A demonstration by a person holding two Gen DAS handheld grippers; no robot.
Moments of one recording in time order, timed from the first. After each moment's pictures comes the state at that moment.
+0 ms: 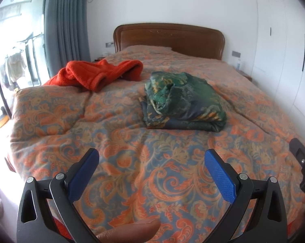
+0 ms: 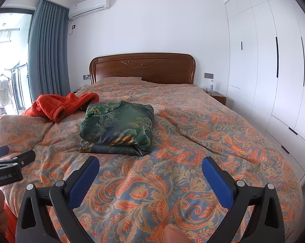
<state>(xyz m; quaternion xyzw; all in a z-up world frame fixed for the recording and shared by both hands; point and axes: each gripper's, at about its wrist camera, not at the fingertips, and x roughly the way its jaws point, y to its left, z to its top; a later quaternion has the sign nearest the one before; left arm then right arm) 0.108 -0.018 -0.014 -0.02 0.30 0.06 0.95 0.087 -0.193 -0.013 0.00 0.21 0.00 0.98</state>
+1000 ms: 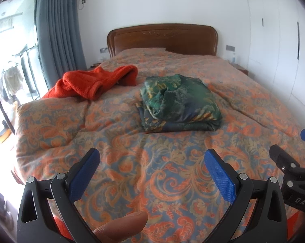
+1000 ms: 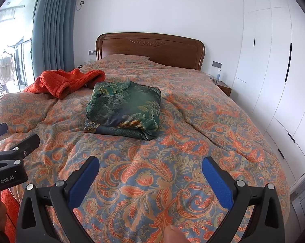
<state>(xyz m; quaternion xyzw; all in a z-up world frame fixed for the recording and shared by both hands) 0.105 -0.029 0.007 0.02 0.29 0.05 0.95 0.098 -0.164 0.000 -0.05 0.29 0.01 0.95</state>
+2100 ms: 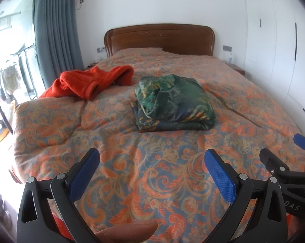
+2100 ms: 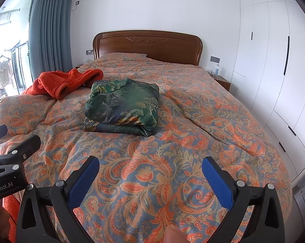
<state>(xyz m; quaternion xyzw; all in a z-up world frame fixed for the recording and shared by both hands) 0.099 -0.038 0.010 0.01 0.30 0.04 0.95 0.096 -0.171 -0.003 -0.04 0.30 0.01 0.95</state>
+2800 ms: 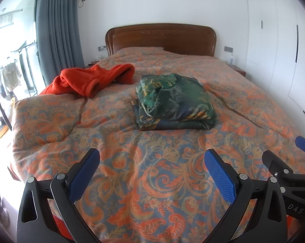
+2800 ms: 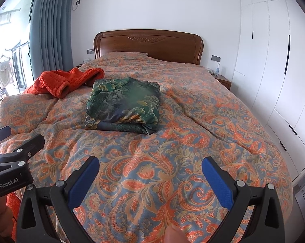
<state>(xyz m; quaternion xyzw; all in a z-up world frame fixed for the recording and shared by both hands) 0.098 -0.036 0.003 0.01 0.29 0.04 0.95 0.092 -0.170 -0.003 -0.04 0.31 0.01 0.95</state>
